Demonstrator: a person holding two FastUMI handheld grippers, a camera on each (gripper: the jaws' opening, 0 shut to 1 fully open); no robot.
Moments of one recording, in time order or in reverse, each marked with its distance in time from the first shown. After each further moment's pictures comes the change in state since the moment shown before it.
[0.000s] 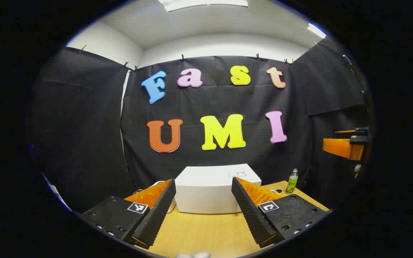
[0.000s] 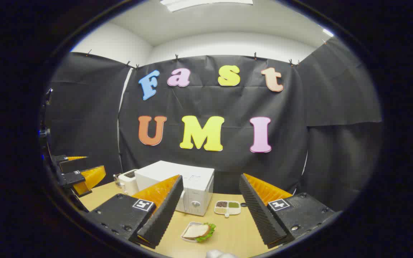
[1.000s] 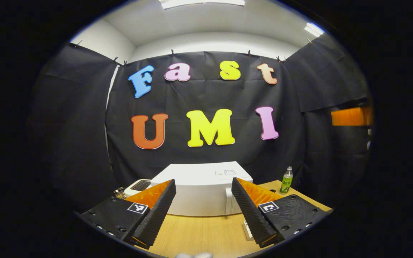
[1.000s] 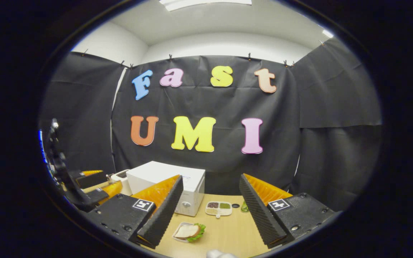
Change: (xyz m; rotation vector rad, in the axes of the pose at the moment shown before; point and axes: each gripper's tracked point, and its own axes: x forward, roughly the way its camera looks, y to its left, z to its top) left arm 0.065 -0.061 -0.058 -0.011 0.004 -0.105; right arm -0.001 -0.034 0.009 0.002 0.009 -0.065
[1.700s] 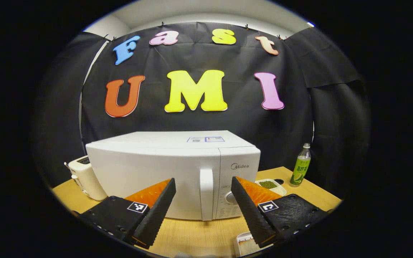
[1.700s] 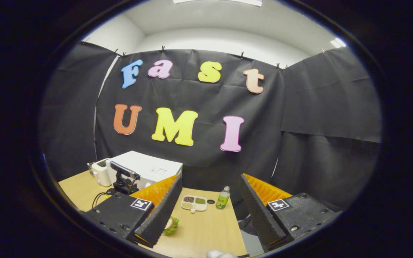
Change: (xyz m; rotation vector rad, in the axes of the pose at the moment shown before) left arm 0.184 -0.071 -0.161 -0.057 0.142 -0.026; right arm -0.013 -0.054 0.001 -0.086 0.063 -0.143
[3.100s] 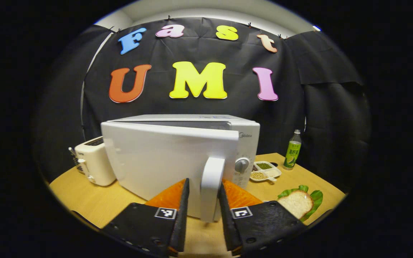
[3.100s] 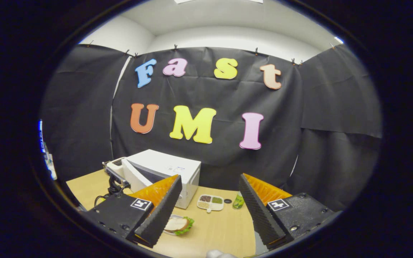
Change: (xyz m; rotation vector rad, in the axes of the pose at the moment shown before) left arm -0.094 0.054 -0.038 0.005 0.067 -0.021; right arm 0.012 0.051 -0.008 -0.001 0.002 0.176
